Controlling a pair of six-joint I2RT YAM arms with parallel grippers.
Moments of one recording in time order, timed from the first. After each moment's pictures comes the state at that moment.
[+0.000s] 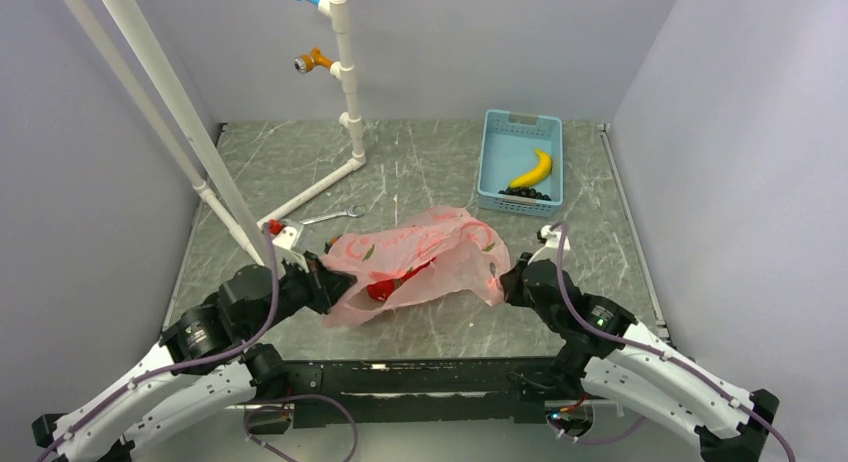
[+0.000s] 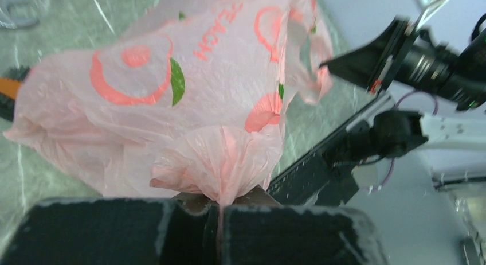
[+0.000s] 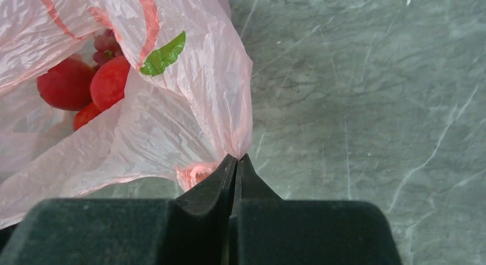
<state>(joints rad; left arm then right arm) -0.93 0.45 0.71 -0.57 -0.13 -0.59 0.86 0.60 0.55 -0.60 0.46 0.76</state>
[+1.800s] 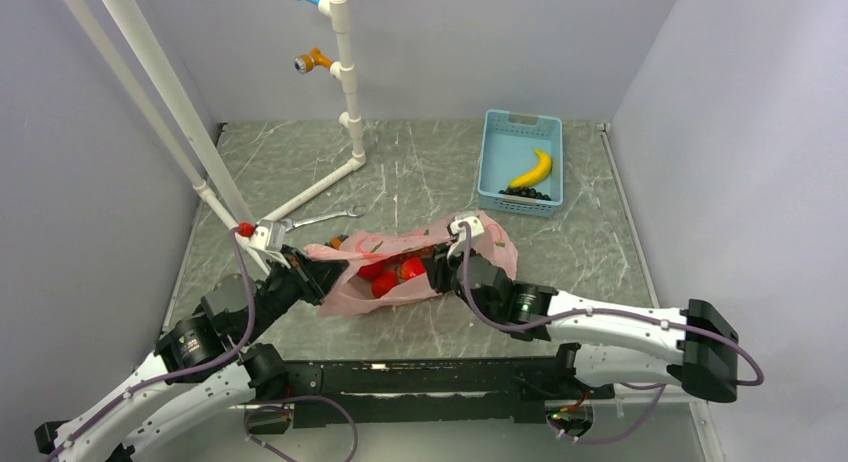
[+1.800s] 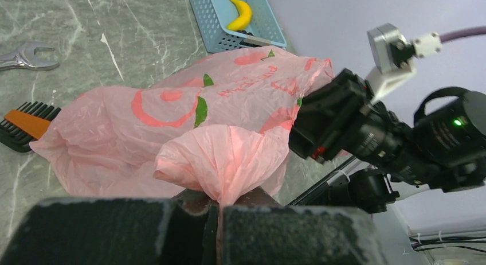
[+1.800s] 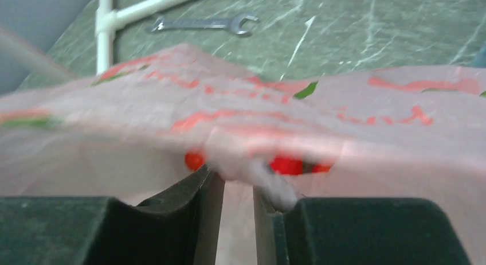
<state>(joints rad) -0.93 0.34 0.65 -0.42 -0.28 -0.65 1.20 1.05 0.64 0.09 0.54 0.44</state>
